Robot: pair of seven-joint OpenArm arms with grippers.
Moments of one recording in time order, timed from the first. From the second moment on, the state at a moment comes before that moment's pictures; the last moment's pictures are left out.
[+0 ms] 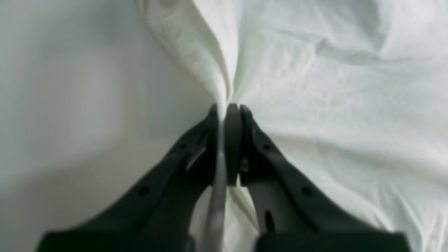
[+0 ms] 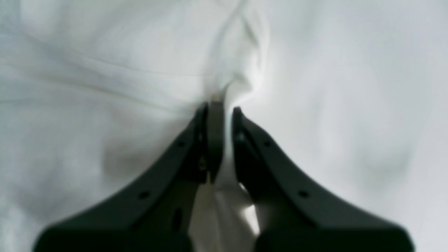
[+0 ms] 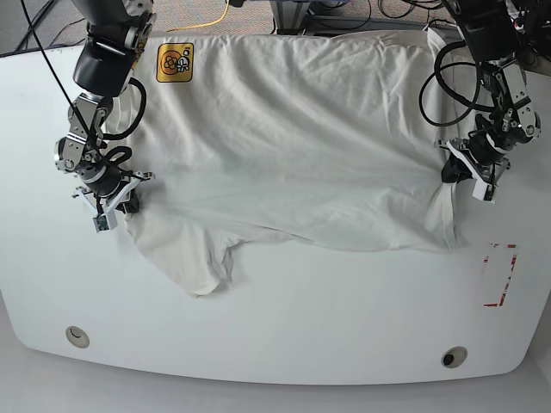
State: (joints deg) left arm 0.6 -18.1 -25.3 69.6 -16.4 -41.6 35.8; right arm 11.6 14.3 26.0 59.8 -2.2 40.1 -26.7
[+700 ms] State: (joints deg) left arm -9.5 -17.9 -25.3 68.5 -9.9 -39.6 46.1; right arm 11.9 13.2 26.0 59.8 -2.3 40.3 -26.7
